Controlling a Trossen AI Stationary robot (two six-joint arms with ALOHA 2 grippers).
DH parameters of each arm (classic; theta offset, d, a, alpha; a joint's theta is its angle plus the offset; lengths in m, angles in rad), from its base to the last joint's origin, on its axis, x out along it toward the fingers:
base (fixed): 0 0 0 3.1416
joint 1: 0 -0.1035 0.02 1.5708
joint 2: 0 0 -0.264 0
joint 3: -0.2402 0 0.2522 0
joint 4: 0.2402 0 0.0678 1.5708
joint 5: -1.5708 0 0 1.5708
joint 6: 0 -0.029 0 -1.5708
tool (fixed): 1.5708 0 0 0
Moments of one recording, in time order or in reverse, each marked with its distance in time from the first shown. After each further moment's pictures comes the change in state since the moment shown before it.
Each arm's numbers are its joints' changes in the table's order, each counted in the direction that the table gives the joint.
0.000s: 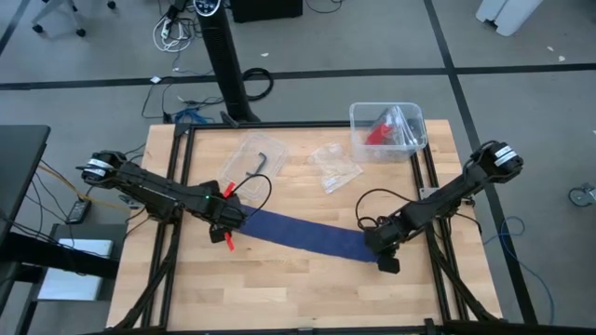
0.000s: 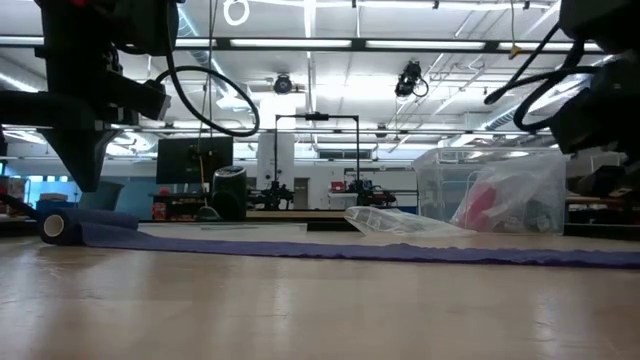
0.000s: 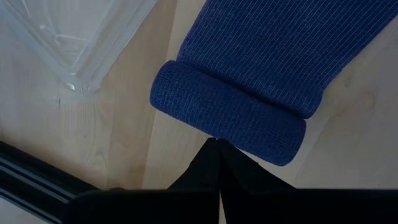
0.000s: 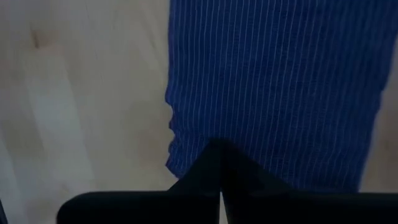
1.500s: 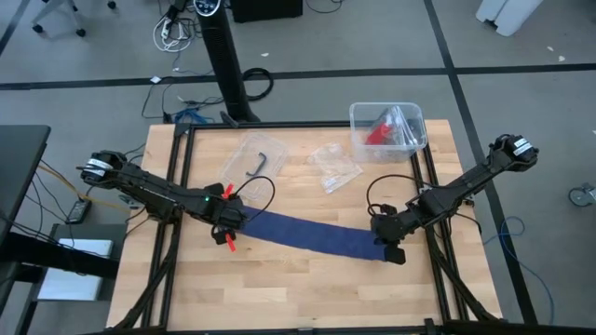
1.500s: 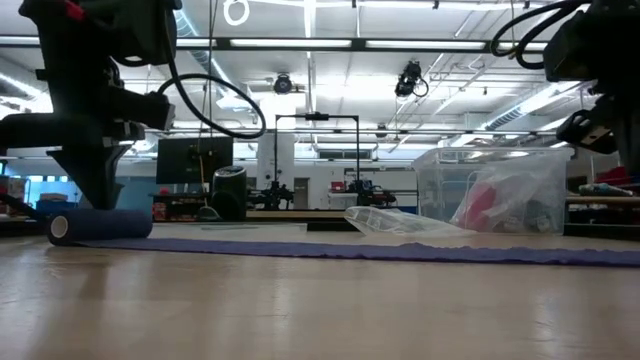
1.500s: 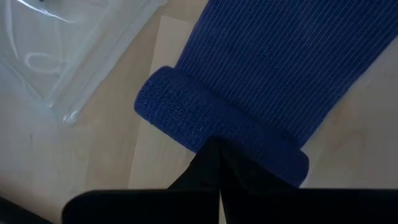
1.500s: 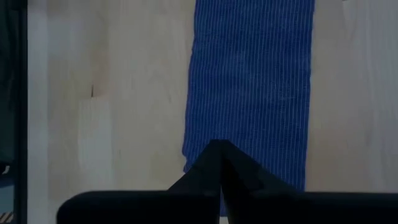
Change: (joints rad) left arm 0.001 -0.002 0.092 -0.208 0.020 -0.025; right arm 0.001 -0.307 0.000 0.091 -0.184 0.053
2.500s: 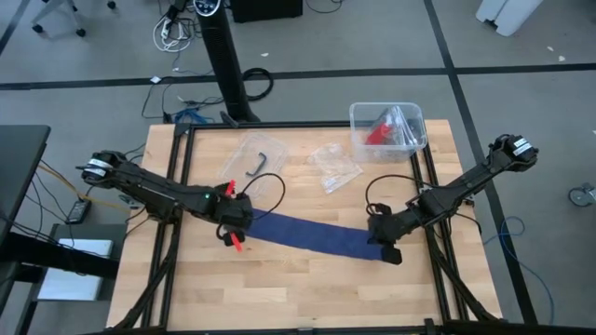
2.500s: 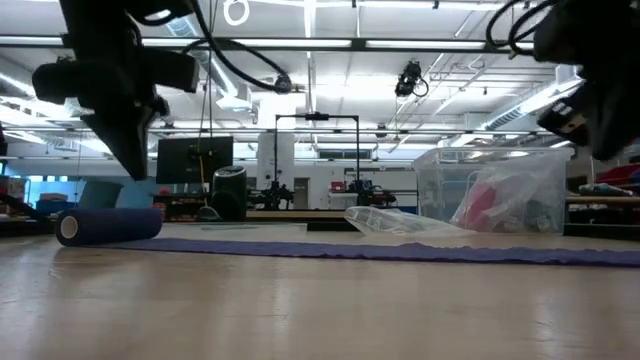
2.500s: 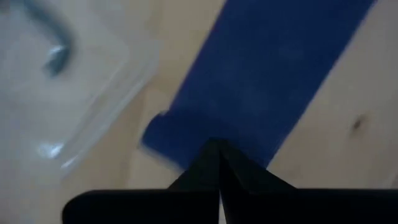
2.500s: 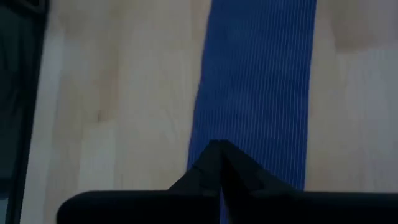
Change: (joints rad) left arm 0.013 0.003 -0.155 0.034 0.021 -0.027; right arm 0.005 0.002 0.000 -0.129 -0.076 0.082
